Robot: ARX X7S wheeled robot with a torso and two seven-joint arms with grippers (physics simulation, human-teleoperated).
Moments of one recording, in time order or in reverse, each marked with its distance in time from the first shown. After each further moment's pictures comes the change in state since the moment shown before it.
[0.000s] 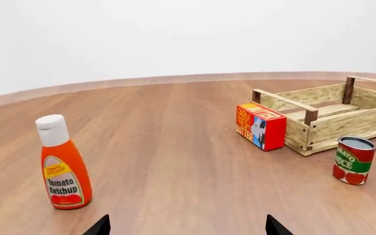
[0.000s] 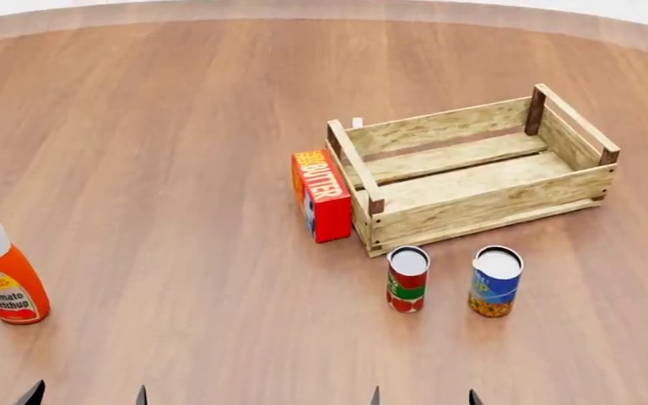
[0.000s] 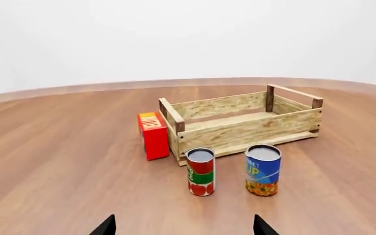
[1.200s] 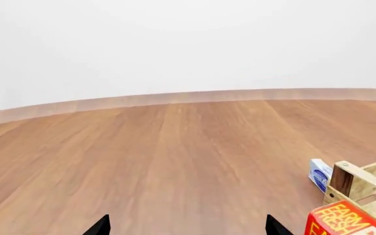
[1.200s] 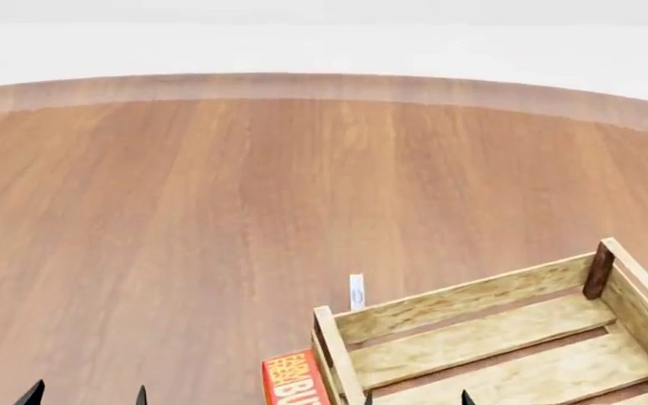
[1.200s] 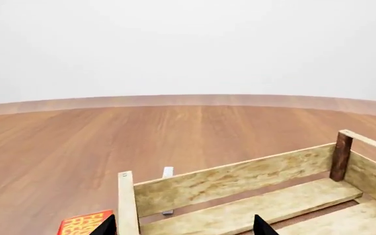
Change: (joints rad) left arm -0.011 -0.066 0.078 -0.001 -0.066 0.007 -0.078; right arm 0.019 0.064 -0.094 0.030 0.051 -0.029 0.080
